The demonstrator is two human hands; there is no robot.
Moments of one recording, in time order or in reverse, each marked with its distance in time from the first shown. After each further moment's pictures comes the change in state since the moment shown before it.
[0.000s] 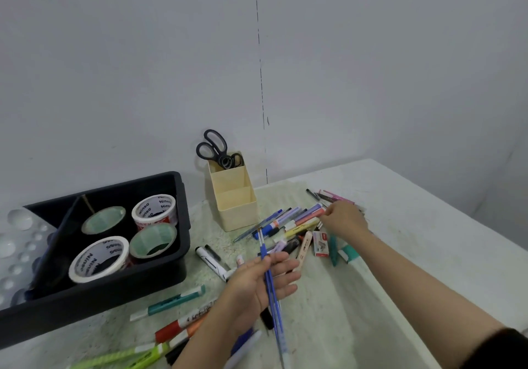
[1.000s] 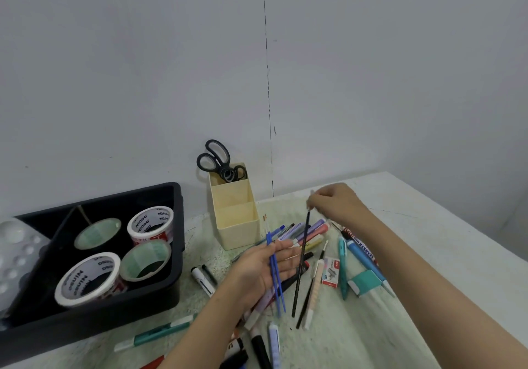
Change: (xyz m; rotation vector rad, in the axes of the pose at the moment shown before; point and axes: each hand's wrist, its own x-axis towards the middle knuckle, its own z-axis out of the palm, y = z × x) left_hand 0.074 0.033 0.009 0.031 -0.011 -0.011; right_hand 0.014 -0.051 -0.050 0.437 -0.119 -0.274
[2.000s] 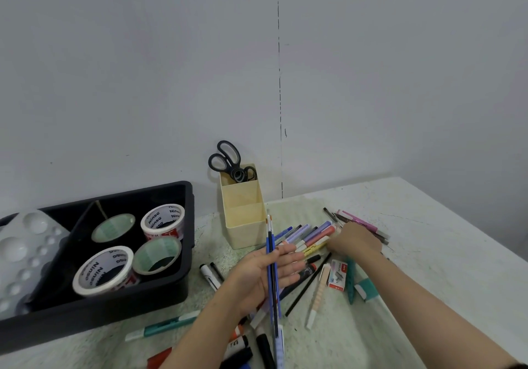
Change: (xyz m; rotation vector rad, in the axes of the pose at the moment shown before) left_hand -0.016 0.000 -0.011 -0.006 -0.071 0.030; right_hand 0.010 0.062 0.030 -0.639 -0.046 0.407
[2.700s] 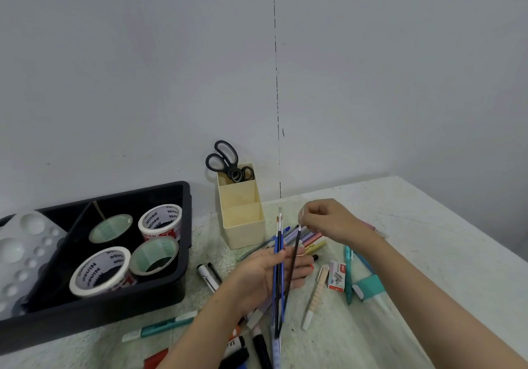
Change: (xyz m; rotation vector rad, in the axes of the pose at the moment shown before) left_hand 0.003 0.001 0.010 0.045 -0.070 -0.047; right_hand -0.035 -0.025 -0.040 0.655 -0.187 -0.644
